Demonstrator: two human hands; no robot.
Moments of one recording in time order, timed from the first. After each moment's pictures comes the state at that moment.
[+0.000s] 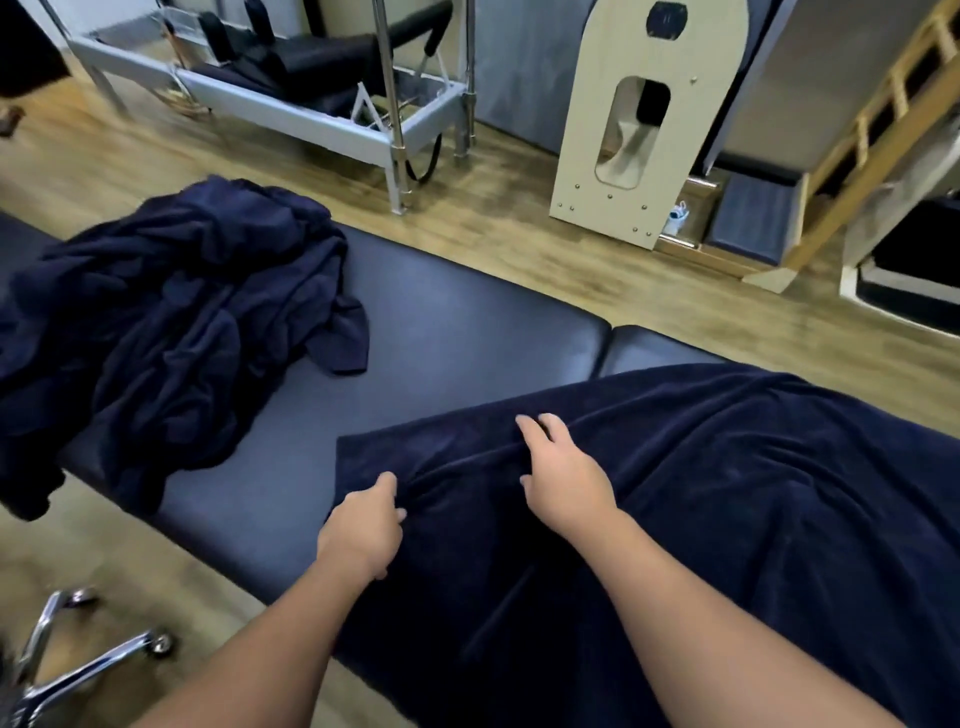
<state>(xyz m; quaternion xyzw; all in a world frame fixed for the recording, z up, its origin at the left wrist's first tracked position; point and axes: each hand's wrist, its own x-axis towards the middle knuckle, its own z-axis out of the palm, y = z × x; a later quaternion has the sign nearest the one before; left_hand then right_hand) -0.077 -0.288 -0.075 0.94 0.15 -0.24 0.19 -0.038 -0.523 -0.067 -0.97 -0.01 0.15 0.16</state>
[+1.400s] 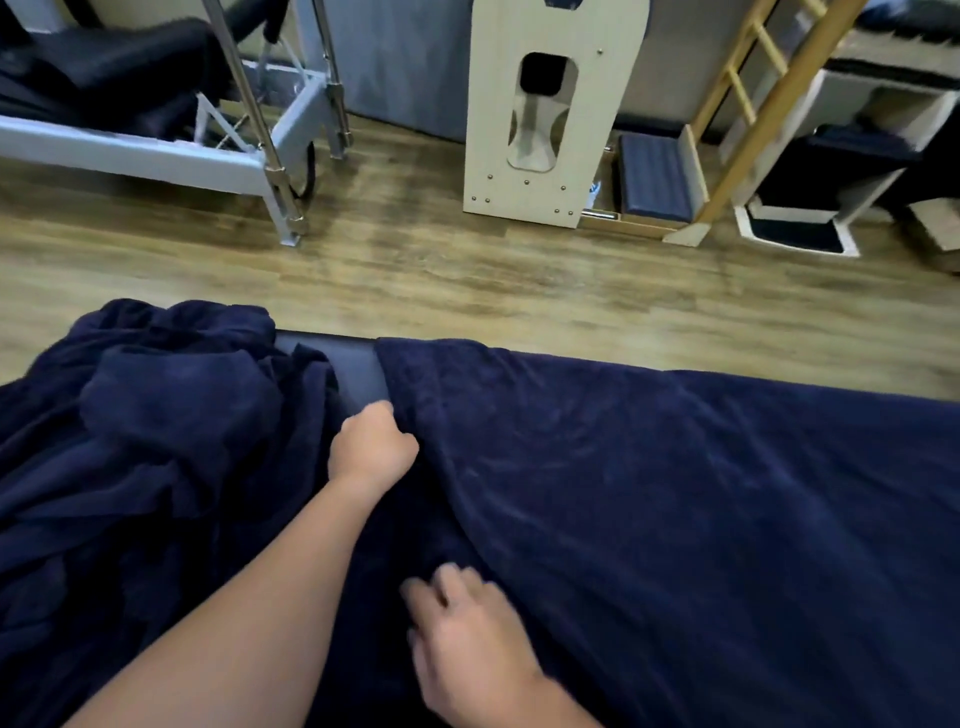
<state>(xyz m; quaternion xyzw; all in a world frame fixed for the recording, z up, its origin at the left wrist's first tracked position) 0.287 -0.176 -0.060 0.95 0.01 -0.19 0.26 0.079 -0.246 -0.078 -0.98 -0.04 0.11 0.18</state>
